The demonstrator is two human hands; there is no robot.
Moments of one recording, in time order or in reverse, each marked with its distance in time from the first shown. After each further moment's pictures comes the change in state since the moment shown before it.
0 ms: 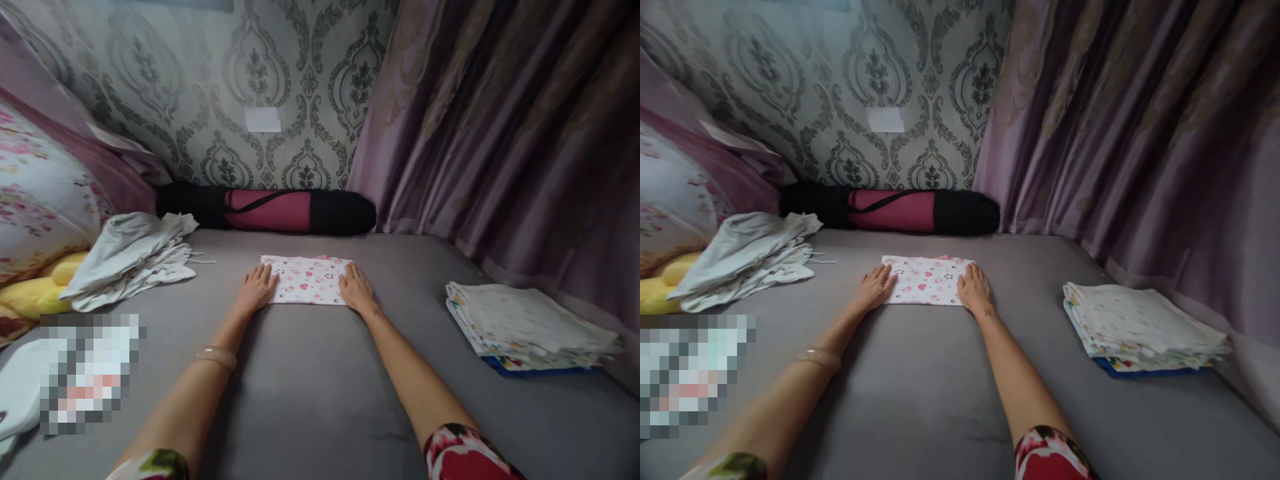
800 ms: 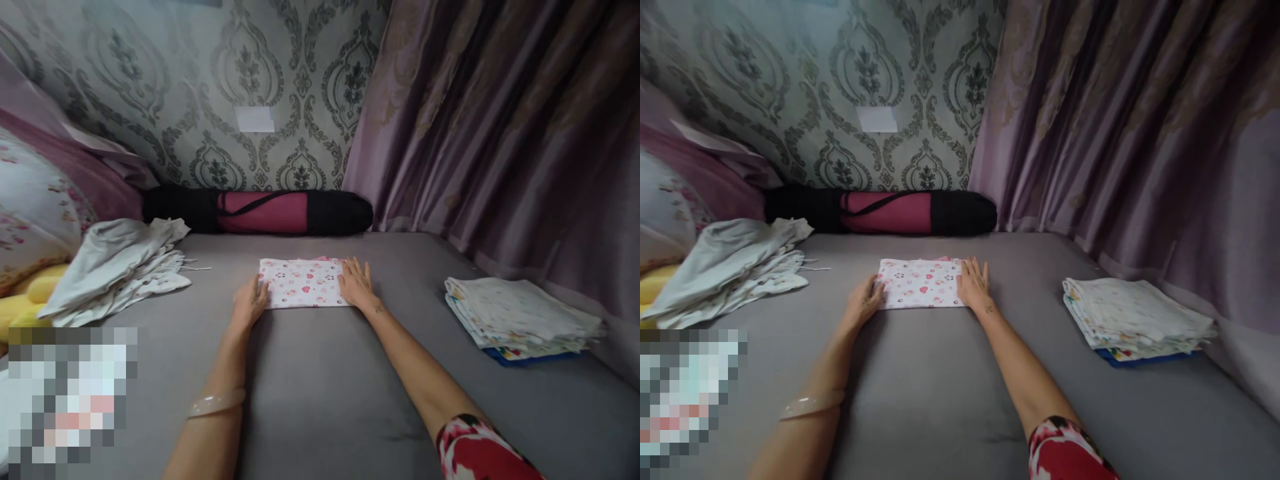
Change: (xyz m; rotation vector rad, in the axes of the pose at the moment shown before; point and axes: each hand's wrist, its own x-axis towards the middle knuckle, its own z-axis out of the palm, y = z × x) left_hand -0.017 -0.015 -0.003 -0.119 0.169 -0.053; right_hand 0.004 -0.014 -0.016 -0.080 0.007 -0.065
